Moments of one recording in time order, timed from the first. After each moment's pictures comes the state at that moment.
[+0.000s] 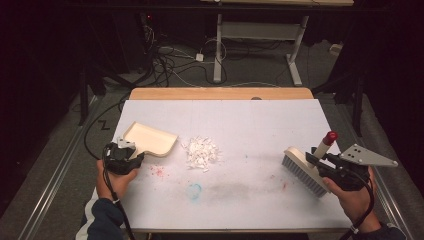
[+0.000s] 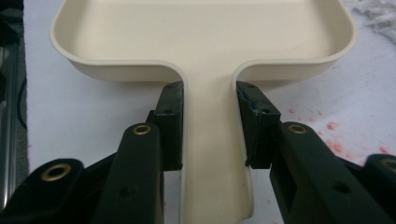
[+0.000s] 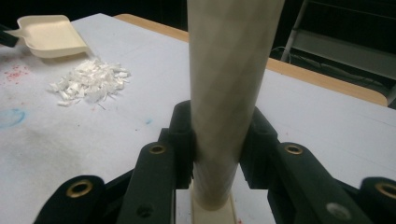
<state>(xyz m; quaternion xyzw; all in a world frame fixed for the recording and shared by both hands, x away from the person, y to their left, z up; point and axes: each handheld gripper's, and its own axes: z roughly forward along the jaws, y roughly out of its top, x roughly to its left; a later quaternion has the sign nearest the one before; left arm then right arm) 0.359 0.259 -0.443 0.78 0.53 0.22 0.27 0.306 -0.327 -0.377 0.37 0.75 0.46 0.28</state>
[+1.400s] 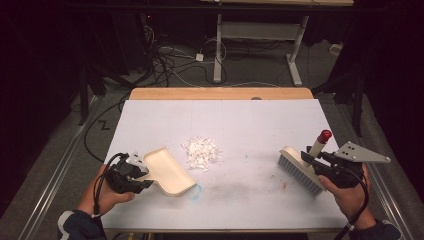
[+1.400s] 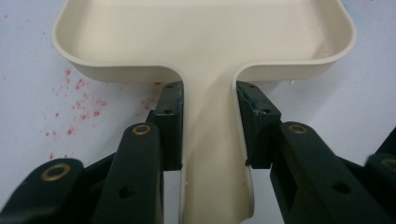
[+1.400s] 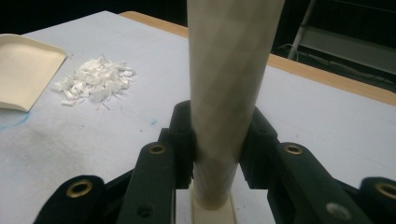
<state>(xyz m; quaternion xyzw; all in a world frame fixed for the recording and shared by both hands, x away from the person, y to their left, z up) 0.318 0.232 -0.412 0.91 0.34 0.07 0.21 0.315 -0.319 -0.378 0.37 0.76 0.47 0.27</state>
